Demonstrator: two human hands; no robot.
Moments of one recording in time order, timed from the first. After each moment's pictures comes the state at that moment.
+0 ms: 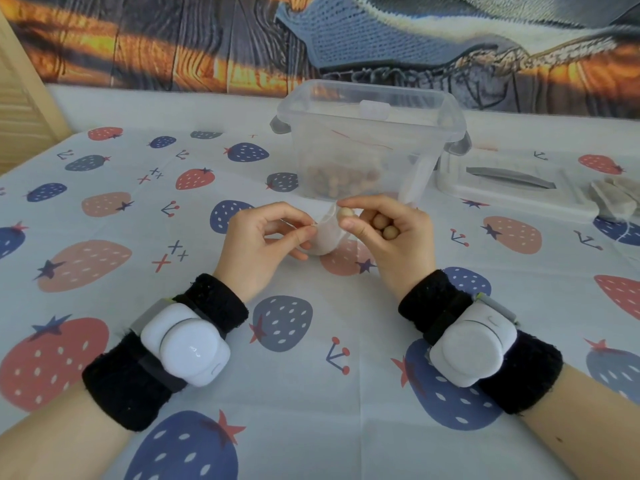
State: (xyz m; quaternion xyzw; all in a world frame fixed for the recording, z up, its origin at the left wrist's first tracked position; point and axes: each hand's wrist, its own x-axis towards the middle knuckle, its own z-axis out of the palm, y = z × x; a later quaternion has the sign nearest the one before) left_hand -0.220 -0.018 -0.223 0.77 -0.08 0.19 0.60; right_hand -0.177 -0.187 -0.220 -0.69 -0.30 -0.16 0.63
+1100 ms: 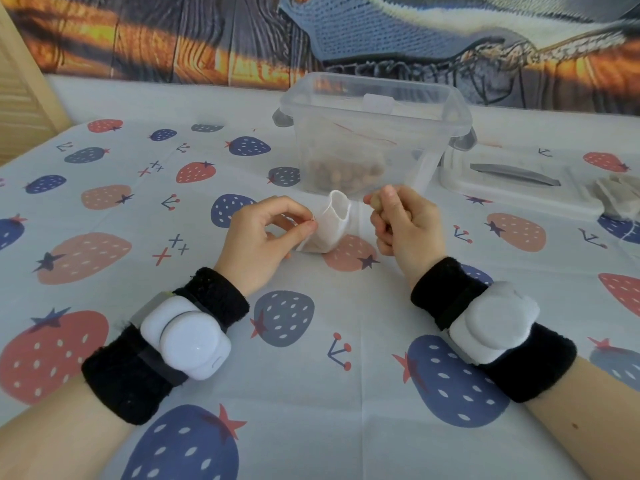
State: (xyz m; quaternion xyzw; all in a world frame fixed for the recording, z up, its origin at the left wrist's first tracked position) left_hand -0.220 -0.014 -0.225 0.82 -0.06 0.19 0.53; right_hand -0.165 -0.194 -0.218 -0.68 -0.12 -0.02 0.72
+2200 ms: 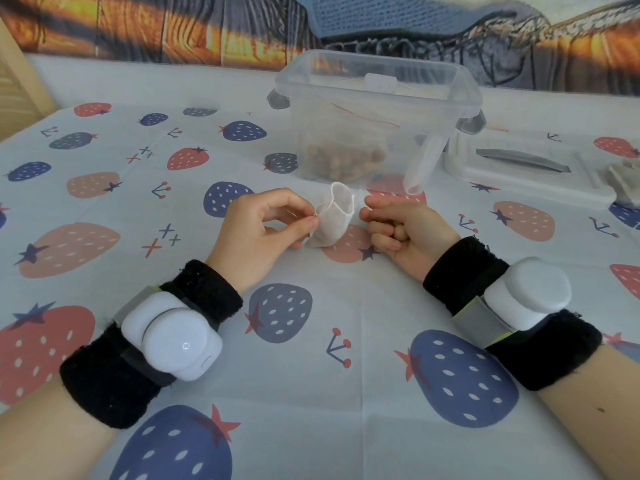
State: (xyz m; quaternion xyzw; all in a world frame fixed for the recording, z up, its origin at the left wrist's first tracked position) left_hand -0.223 -0.016 -0.225 0.81 -0.08 0.16 0.56; right_hand -0.154 -0.199 -0.217 -0.53 0.06 0.25 0.81
